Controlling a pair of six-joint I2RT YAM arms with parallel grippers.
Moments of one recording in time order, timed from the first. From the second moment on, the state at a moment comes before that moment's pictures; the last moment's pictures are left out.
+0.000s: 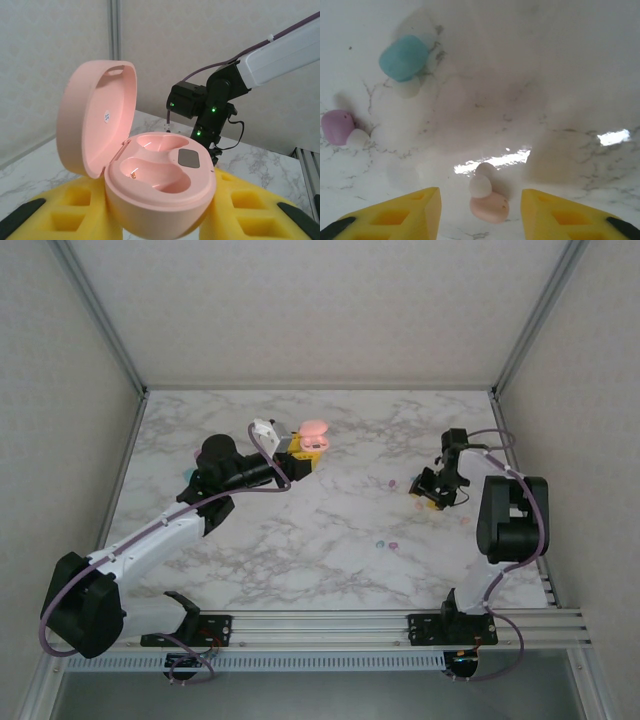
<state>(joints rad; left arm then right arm) -0.57 1.25 0.82 0.43 0.59 -0.06 0.01 1.78 1.12 -0.77 -0.26 0.41</state>
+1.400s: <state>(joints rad) -0.57 1.22 0.82 0.38 0.57 -0.03 0.09 1.62 1.01 -0.74 -0.29 0.55</state>
